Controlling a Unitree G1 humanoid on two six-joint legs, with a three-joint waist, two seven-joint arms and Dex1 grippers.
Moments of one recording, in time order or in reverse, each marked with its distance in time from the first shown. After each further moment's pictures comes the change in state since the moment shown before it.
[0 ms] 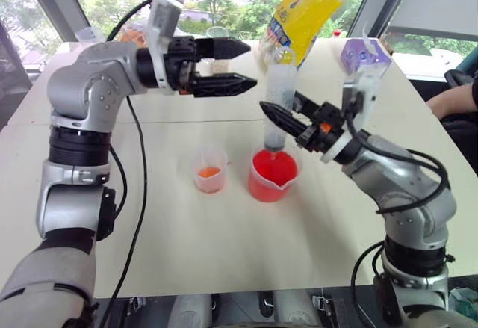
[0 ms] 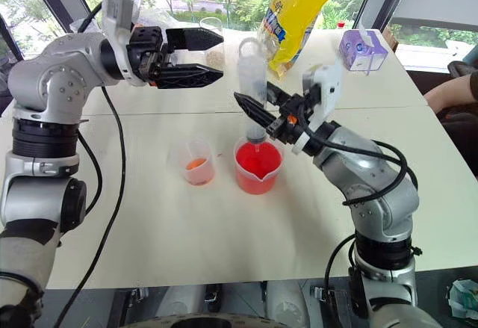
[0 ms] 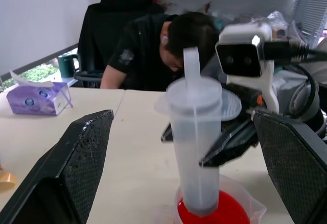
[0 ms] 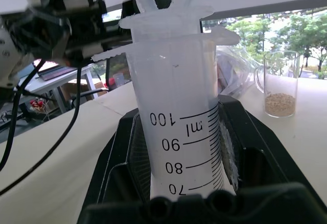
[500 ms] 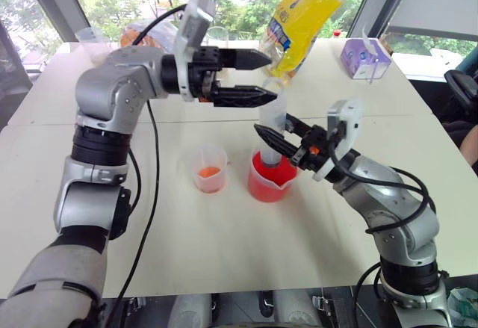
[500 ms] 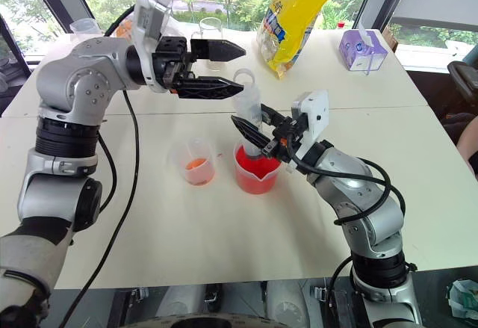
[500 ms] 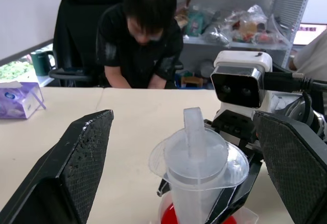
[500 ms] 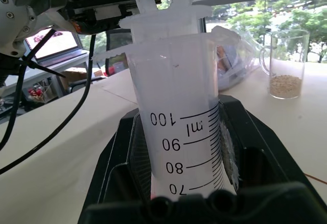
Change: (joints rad) left arm -0.007 -0.076 -0.065 -0.005 0.047 0.001 -0.031; right arm 0.113 0.005 0.086 0.000 -0.088 -0.110 0.023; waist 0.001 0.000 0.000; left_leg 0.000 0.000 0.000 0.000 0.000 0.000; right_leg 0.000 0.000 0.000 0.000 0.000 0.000
